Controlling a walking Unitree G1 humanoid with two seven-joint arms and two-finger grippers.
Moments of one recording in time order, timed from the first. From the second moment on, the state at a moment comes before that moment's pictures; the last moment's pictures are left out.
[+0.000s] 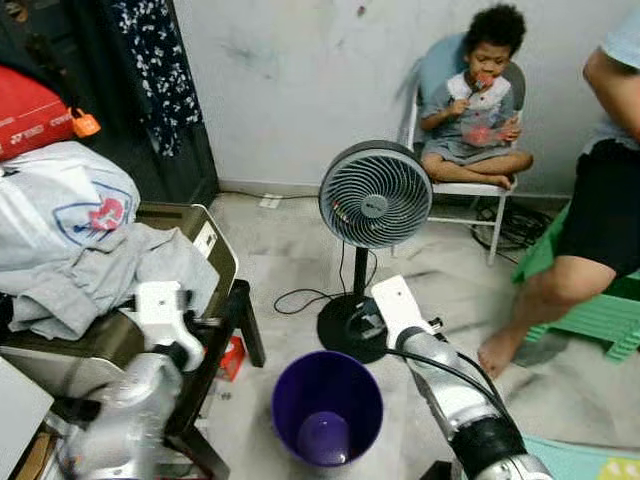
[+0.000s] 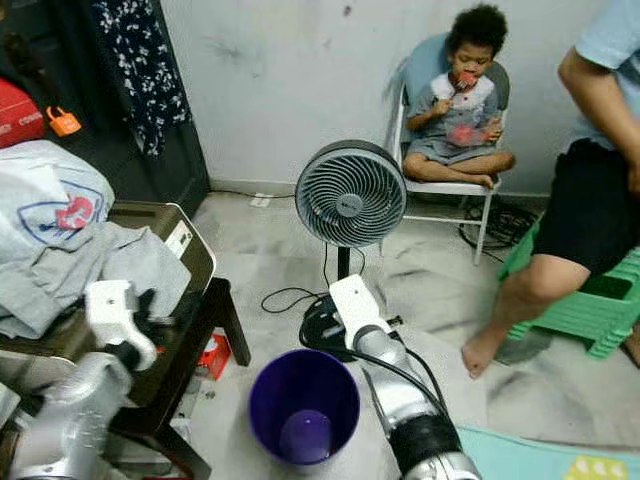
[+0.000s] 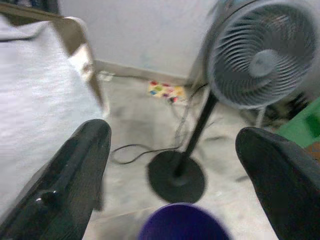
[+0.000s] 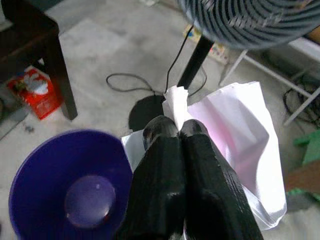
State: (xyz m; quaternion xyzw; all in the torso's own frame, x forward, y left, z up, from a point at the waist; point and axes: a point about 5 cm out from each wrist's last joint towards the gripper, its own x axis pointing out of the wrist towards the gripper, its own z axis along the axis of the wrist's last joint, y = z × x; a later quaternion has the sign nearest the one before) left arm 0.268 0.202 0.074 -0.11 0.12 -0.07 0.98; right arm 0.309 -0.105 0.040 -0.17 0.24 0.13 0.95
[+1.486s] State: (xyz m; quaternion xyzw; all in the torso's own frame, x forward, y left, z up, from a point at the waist) left arm 0.231 0.245 0.077 -0.06 0.16 -0.02 0.98; right arm 0.336 -0.080 0.038 -0.19 0.27 0.10 0.94
